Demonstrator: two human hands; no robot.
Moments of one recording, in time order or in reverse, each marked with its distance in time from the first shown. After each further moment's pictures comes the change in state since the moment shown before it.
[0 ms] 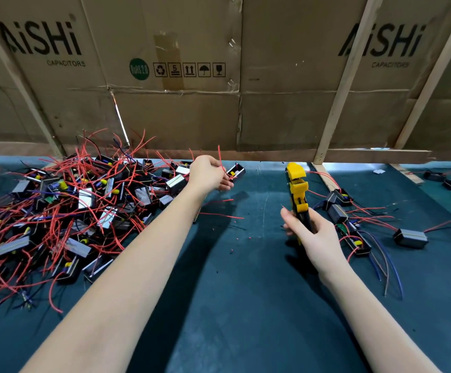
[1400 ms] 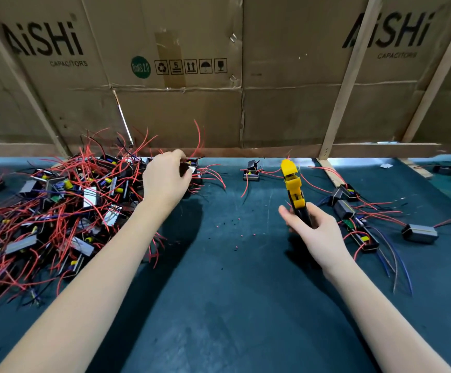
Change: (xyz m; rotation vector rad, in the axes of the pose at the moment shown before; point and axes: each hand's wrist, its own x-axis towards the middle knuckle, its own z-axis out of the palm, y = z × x) left_hand -0.019 -0.031 -0.072 0.905 0.406 0.434; right_hand -0.001 -0.005 0.005 -0.058 -0.004 0.011
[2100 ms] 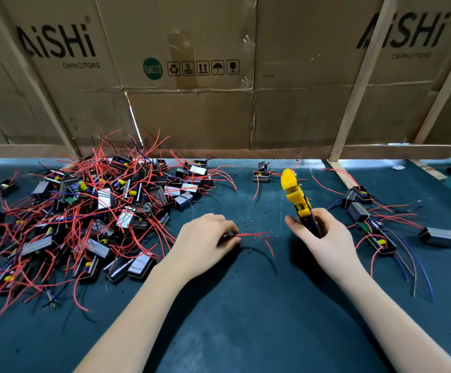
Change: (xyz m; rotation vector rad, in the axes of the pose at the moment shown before) left_hand -0.097 0.013 0.002 -0.053 -0.357 0.383; right_hand -0.008 0.003 0.010 -0.156 0.044 -0.049
